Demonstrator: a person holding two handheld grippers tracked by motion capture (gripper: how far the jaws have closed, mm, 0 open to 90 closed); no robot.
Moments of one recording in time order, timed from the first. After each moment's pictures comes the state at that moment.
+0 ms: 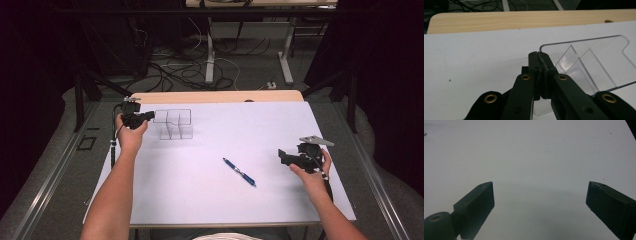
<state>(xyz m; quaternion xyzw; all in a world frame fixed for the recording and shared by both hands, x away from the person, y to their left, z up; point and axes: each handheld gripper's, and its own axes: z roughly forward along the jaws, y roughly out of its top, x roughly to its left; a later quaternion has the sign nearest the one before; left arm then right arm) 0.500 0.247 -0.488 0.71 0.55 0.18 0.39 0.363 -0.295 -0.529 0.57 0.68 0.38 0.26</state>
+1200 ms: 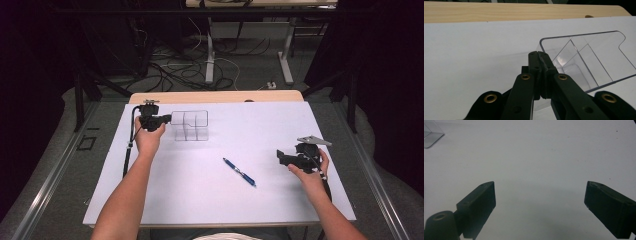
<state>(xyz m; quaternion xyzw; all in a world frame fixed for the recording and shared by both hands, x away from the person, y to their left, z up) 0.492 0.191 -0.489 0.71 0.56 0.15 0.40 0.365 -0.291 -0.532 0.57 0.68 0.38 0.25</state>
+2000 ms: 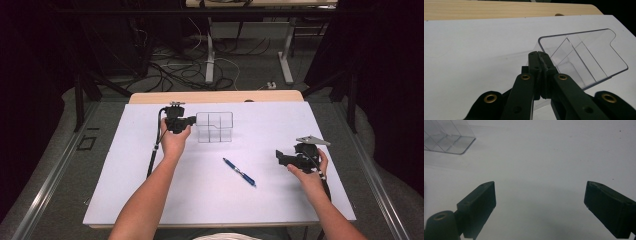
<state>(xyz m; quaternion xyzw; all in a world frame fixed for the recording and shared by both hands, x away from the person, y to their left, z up) 0.485 0.111 -0.494 0.72 0.53 0.12 0.42 0.365 -0.289 -0.533 0.57 0.69 0.38 0.25</state>
